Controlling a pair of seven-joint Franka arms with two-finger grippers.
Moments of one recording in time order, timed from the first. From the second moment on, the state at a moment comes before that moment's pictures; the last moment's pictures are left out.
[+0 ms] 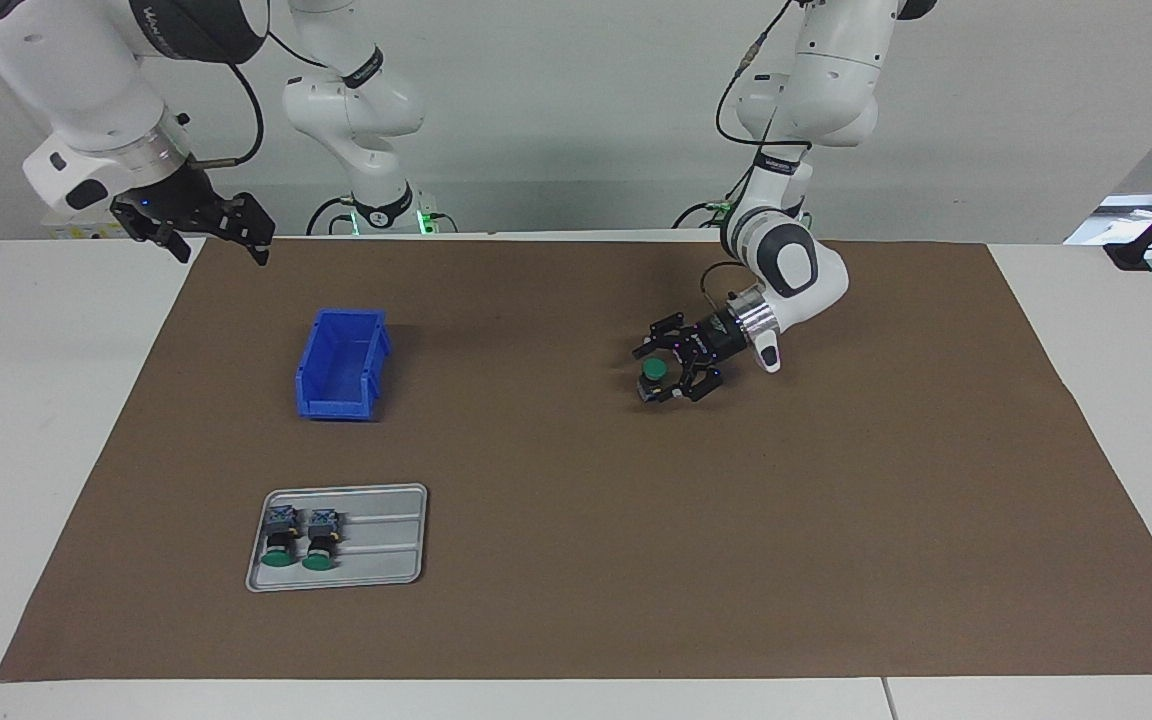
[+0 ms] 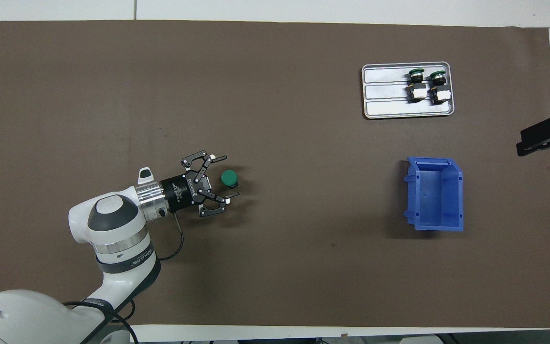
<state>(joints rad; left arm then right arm) -0.42 0.13 -0.05 -2.43 -2.00 2.31 -0.47 -0.02 -0.01 -0.04 -1.56 -0.02 1.40 -0.01</state>
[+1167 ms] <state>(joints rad) -0.43 -0.01 -0.04 -2.39 -1.71 2.45 -0.69 -0.02 -0.01 -0.04 -1.56 -0.02 1.40 -0.01</state>
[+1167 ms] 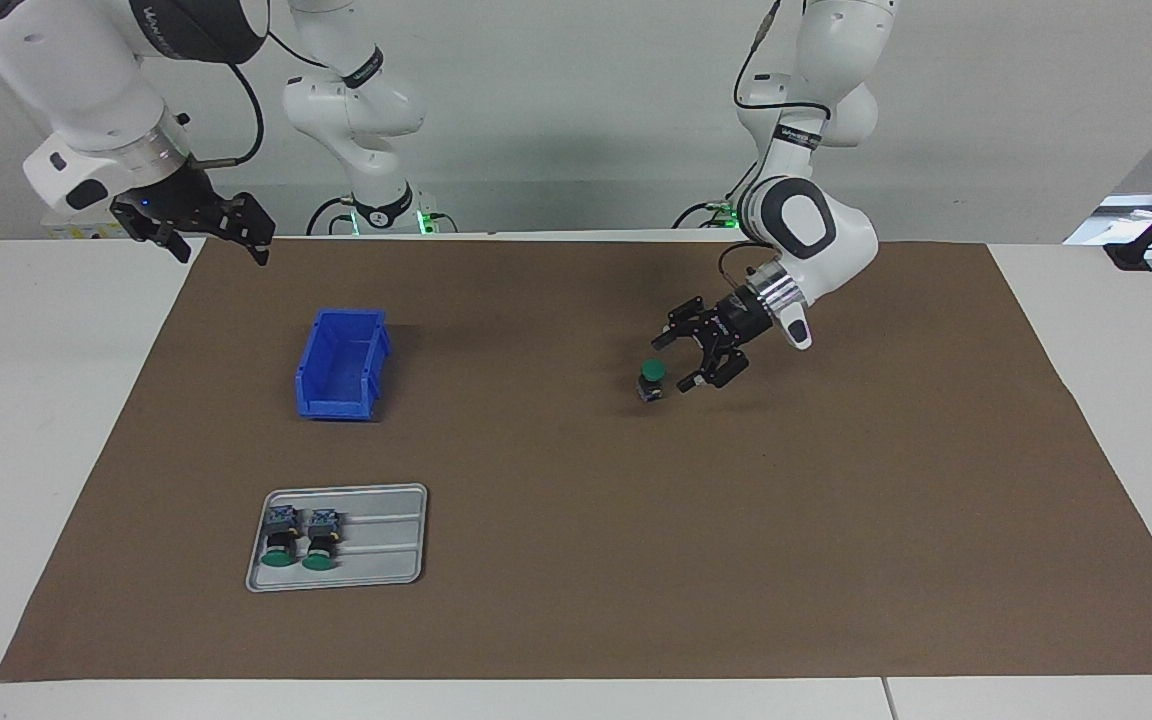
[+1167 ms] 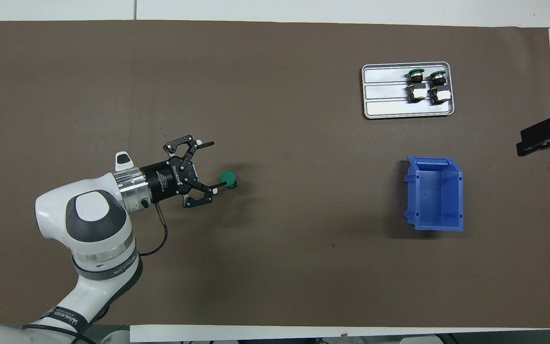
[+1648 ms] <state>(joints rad) -0.33 -0.03 -0.04 -2.32 -1.31 2.33 -0.85 -0.02 -0.01 -0.04 -1.56 -0.02 1.40 -0.01</state>
